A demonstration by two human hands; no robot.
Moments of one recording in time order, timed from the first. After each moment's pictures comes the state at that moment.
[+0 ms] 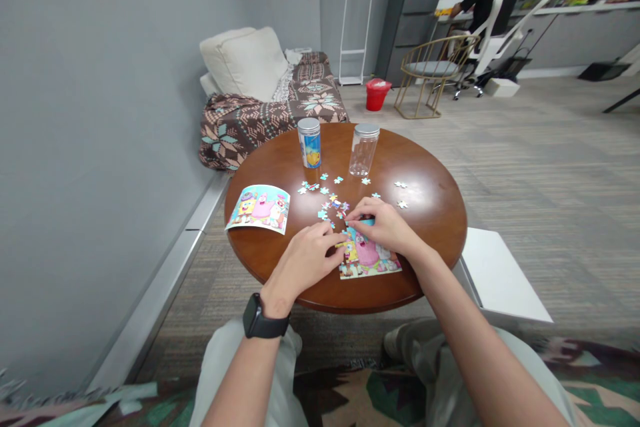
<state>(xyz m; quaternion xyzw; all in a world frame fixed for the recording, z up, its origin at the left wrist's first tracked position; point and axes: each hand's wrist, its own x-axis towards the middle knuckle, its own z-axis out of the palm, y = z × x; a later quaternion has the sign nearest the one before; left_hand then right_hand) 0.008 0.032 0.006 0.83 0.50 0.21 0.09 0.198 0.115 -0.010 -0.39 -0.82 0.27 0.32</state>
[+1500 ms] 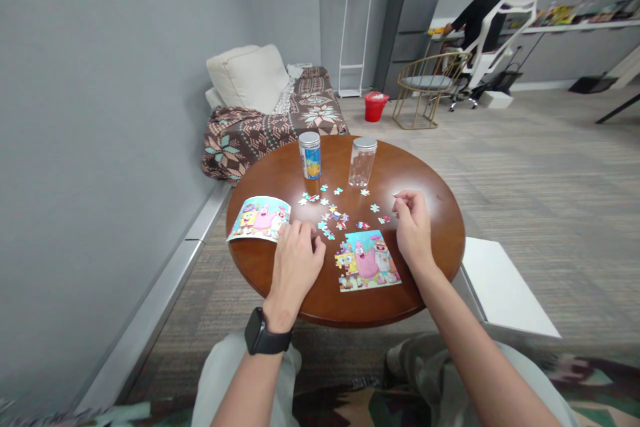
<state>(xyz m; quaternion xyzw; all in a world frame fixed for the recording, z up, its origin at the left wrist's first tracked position) 0.004 0.038 -0.003 0.70 0.67 0.26 -0.04 0.212 0.110 -0.006 -0.55 -0.56 0.23 0.58</state>
